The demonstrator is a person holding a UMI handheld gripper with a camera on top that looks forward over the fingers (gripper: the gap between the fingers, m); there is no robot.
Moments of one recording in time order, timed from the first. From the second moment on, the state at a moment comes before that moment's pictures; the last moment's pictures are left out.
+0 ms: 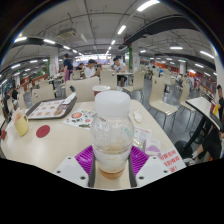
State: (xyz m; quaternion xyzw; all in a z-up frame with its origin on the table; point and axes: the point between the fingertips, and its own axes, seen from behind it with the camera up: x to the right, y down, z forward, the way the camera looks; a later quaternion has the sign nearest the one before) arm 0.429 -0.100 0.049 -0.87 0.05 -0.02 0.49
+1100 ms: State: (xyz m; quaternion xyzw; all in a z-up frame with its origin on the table) arm 0.100 0.051 0.258 -0.55 -0.46 -0.58 0.39
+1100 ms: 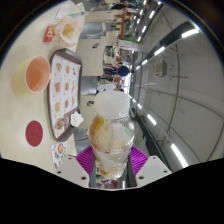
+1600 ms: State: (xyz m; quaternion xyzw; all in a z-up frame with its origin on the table) arm 0.039 0.073 0.190 -0.45 -0.58 -0.62 0.26
